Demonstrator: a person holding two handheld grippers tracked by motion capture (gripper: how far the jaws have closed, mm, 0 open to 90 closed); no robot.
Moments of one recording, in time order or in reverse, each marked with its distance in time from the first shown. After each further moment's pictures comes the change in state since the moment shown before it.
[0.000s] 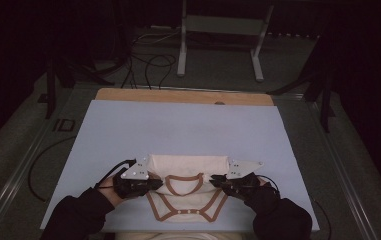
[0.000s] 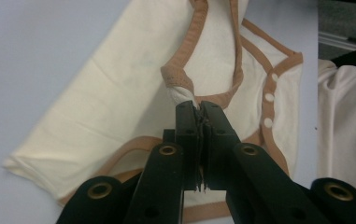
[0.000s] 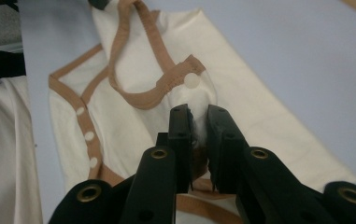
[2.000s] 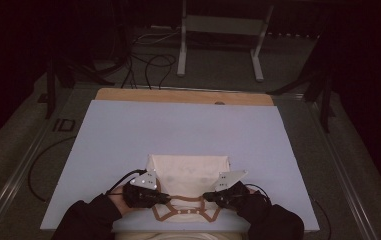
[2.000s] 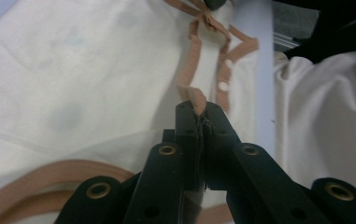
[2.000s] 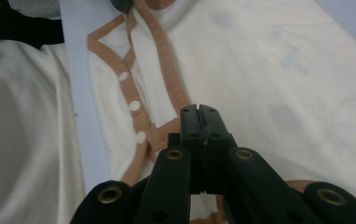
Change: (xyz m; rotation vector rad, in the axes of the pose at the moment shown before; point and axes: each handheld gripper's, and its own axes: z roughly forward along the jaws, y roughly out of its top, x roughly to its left) left arm -0.016 -0.012 0.027 0.016 -0.185 -0.018; right arm 0.023 -0.014 0.027 0.107 0.142 0.015
